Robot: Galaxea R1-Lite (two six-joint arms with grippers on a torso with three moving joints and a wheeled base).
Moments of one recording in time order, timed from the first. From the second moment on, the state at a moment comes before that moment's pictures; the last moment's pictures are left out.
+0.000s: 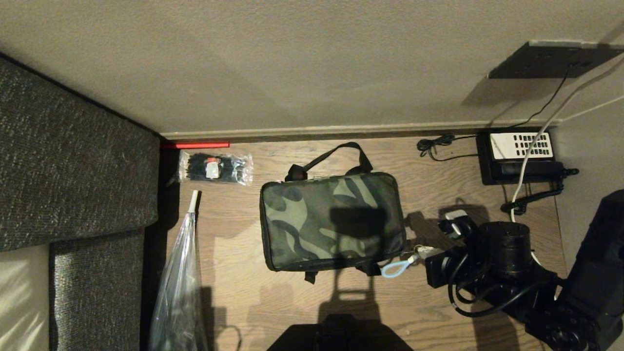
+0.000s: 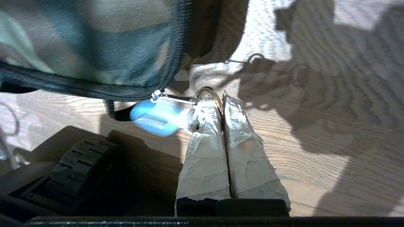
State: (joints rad) left arm 0.00 0.00 0.00 0.00 0.01 -0.01; right arm 0.37 2.03 -0.36 -1.24 -0.07 -0.01
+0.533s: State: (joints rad) left arm 0.00 0.00 0.00 0.00 0.01 -0.01; right arm 0.34 2.04 -0.38 -1.25 -0.07 -0.02
